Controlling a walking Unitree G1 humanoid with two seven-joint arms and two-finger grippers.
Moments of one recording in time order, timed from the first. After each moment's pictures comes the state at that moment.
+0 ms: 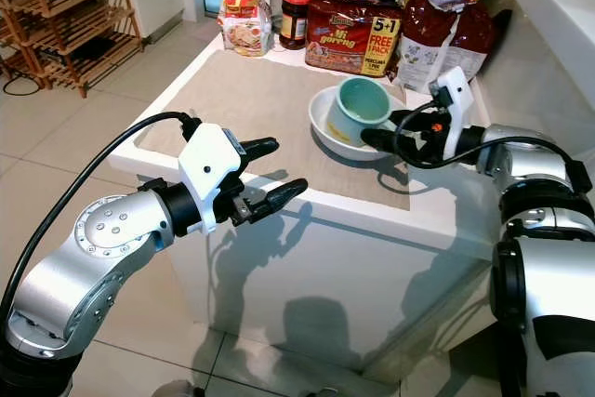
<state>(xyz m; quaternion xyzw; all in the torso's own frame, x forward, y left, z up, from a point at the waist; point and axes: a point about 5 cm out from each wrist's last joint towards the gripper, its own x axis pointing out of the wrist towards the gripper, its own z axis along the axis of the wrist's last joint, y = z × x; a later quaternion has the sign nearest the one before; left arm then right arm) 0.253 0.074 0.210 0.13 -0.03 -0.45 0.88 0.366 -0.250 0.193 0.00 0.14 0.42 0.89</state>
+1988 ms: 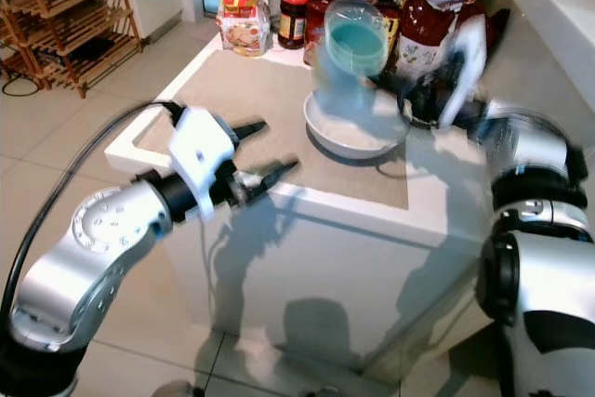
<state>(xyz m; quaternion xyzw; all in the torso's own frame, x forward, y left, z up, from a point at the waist) 0.268 0.082 0.221 0.13 -0.07 -0.37 0.92 0.374 -0.228 0.257 0.02 -0.06 0.45 0.89</state>
